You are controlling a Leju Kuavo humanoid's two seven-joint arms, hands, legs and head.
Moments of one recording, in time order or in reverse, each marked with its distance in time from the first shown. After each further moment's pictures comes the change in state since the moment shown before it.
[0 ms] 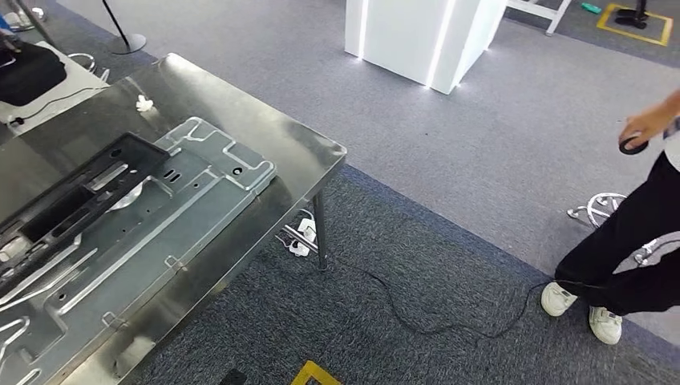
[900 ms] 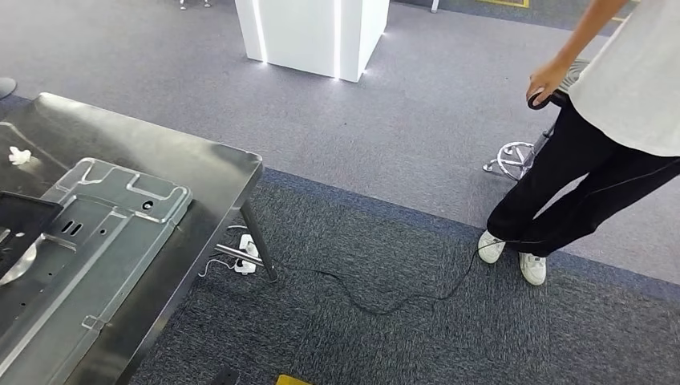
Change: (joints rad) left arm 0.000 -0.003 0.053 0.001 0.047 -0.025 0.020; right arm 0.009 0.008 -0.077 0.012 0.006 0.022 0.159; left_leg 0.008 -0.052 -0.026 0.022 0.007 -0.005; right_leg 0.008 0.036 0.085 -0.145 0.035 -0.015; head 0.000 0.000
